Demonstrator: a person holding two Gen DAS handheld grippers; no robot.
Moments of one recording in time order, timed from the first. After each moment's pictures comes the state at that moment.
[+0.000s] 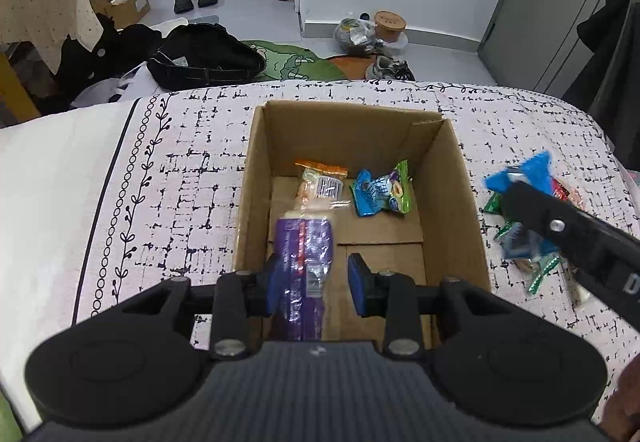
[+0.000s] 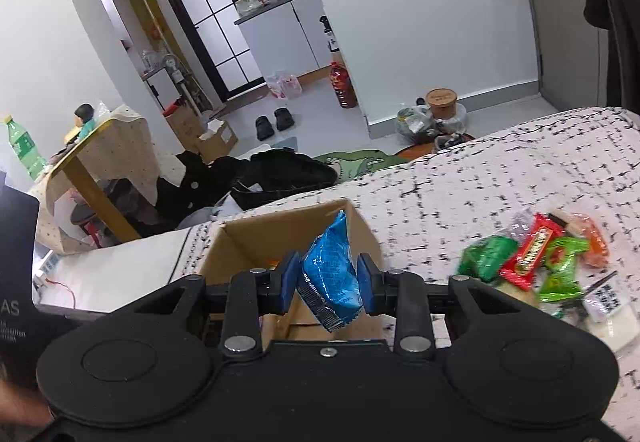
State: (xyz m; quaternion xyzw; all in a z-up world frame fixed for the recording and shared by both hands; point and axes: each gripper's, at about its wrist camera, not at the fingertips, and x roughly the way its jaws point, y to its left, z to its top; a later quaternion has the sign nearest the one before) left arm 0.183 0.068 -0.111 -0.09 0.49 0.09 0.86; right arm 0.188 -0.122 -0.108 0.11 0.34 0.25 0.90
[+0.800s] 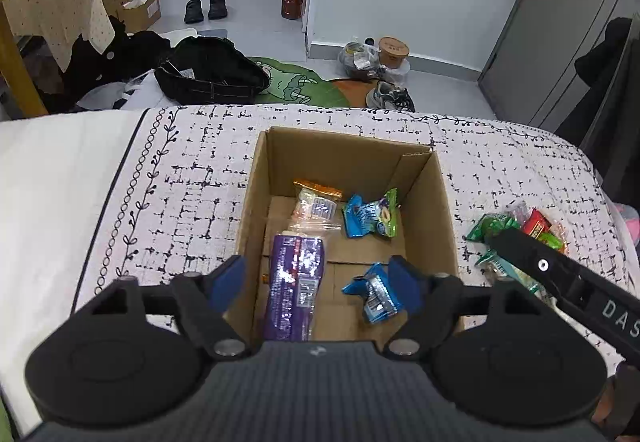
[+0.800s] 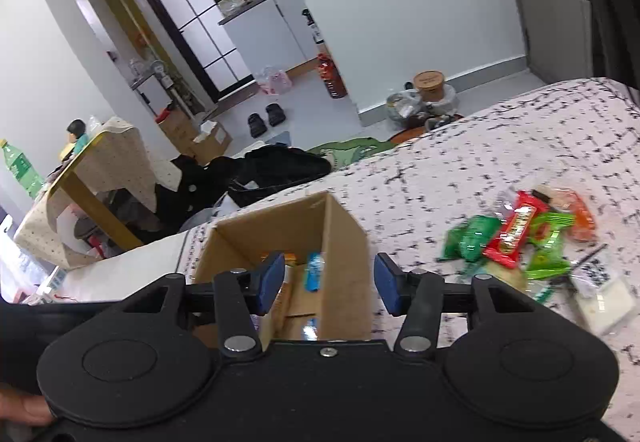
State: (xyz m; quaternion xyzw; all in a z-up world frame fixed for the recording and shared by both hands) left arm 0.175 0.067 -0.092 -0.12 0.46 0.10 0.87; right arm 0.189 -0.148 -0.109 0.14 0.36 0.23 0.89
